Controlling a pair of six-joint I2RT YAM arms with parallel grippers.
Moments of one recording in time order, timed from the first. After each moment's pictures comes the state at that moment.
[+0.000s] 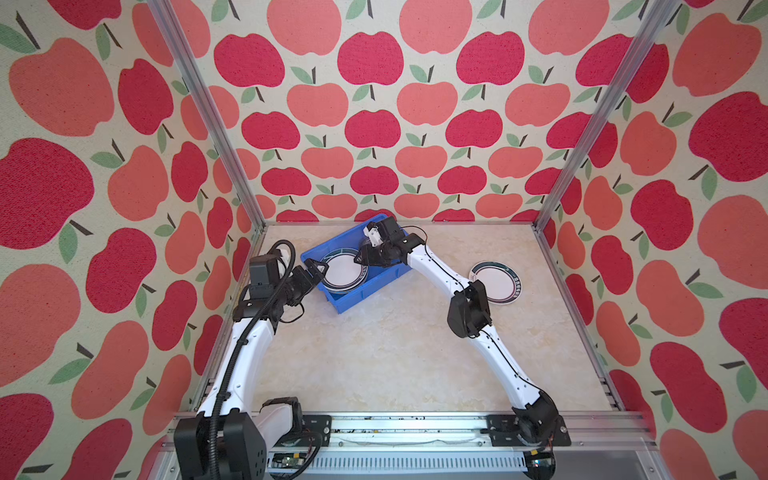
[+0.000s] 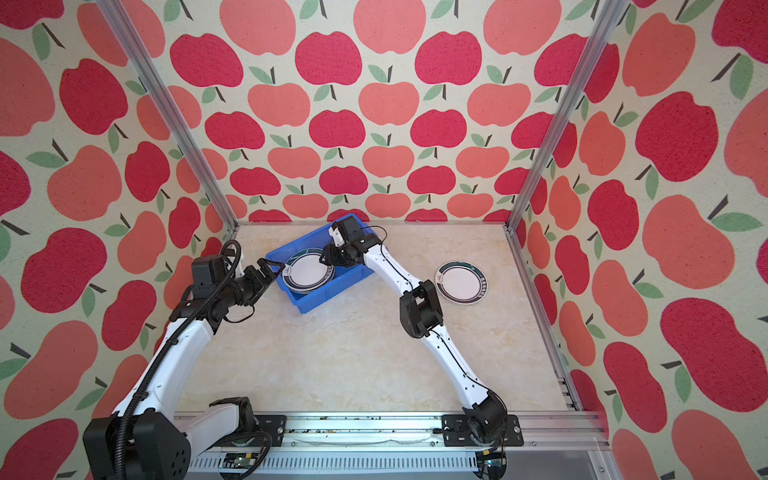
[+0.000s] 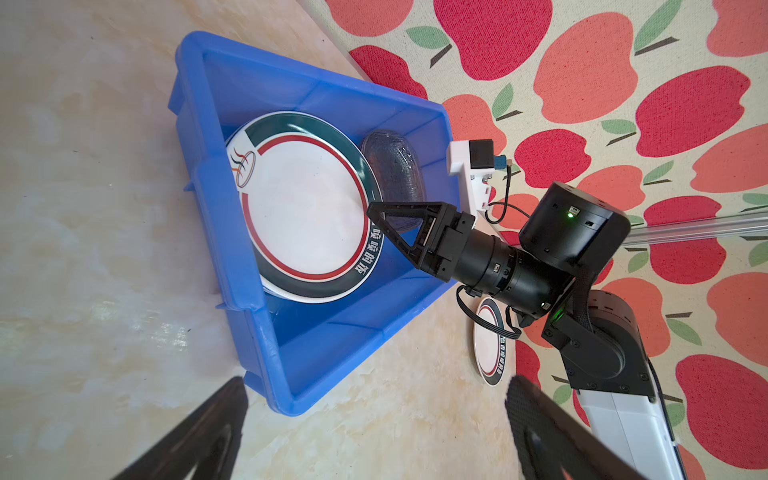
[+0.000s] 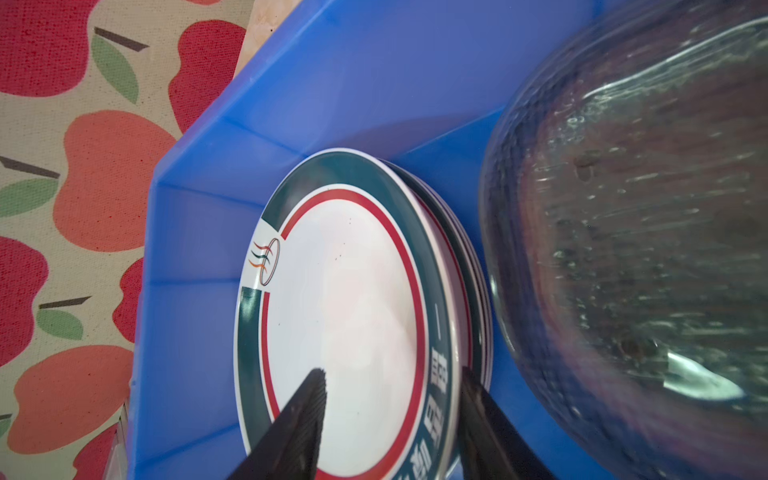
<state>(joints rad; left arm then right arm) 0.08 1.11 0.87 -0.38 0.49 -0.69 0.74 2.76 2.70 -0.76 -0.40 0.46</state>
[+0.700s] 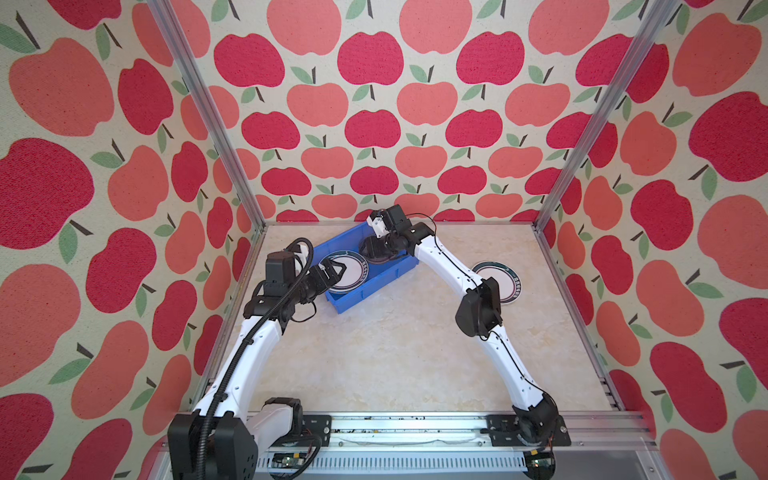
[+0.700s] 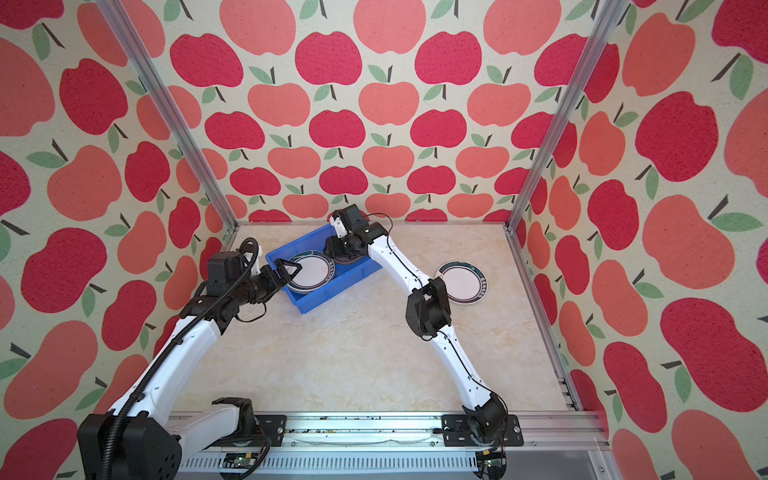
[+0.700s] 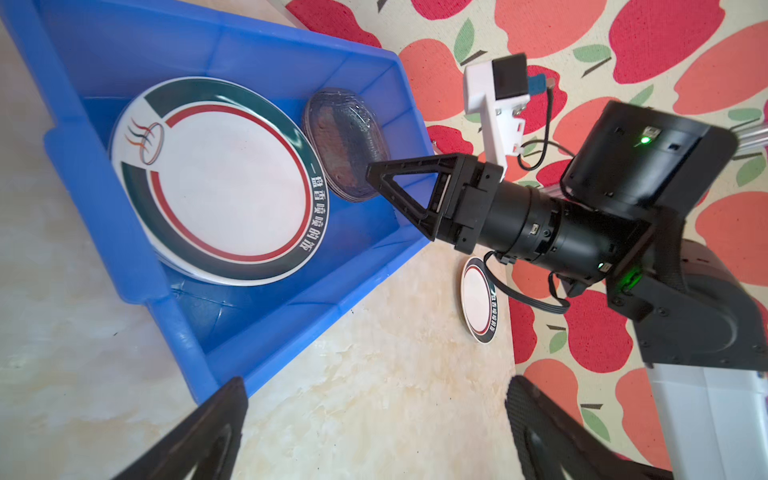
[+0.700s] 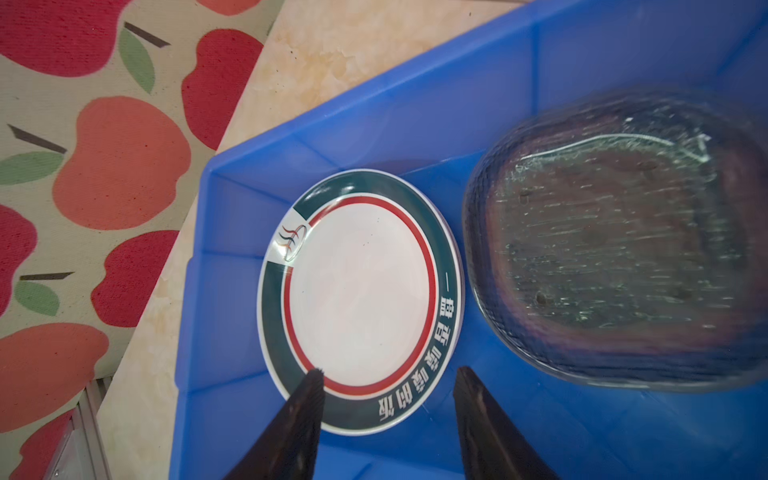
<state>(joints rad) -0.10 1.11 0.91 -0.37 0.46 -0.66 0.72 2.54 2.62 -0.84 -0.33 0.33</state>
